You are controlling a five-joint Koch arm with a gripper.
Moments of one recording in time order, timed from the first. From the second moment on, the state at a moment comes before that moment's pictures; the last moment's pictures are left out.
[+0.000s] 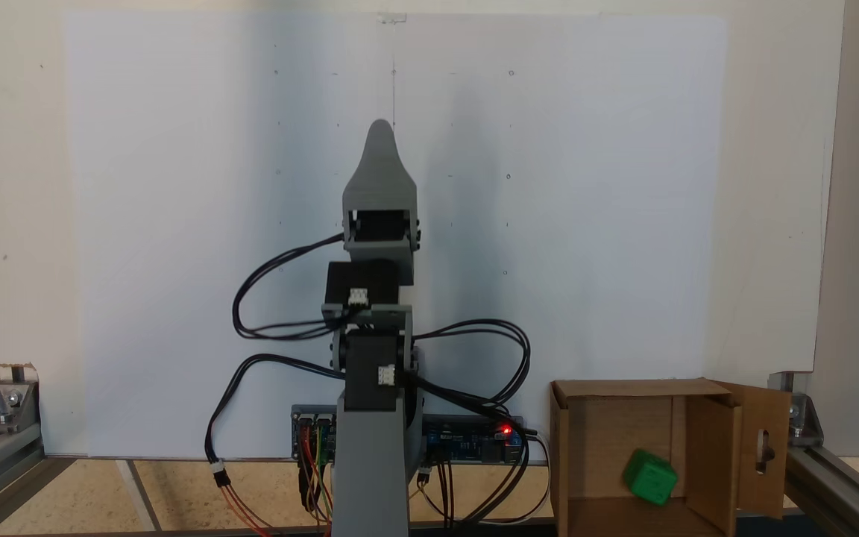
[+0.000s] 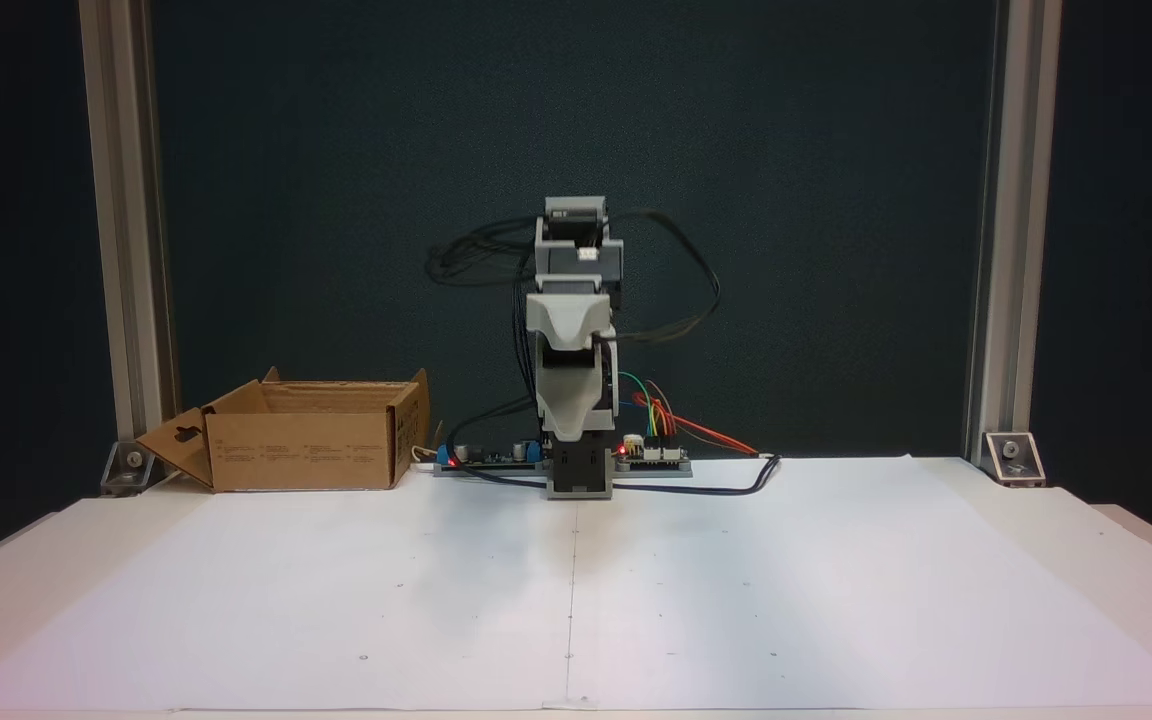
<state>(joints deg) -1.1 125.3 132.2 -0.6 -2.5</state>
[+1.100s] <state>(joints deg) -1.3 129.3 173.8 -78.5 -2.5</state>
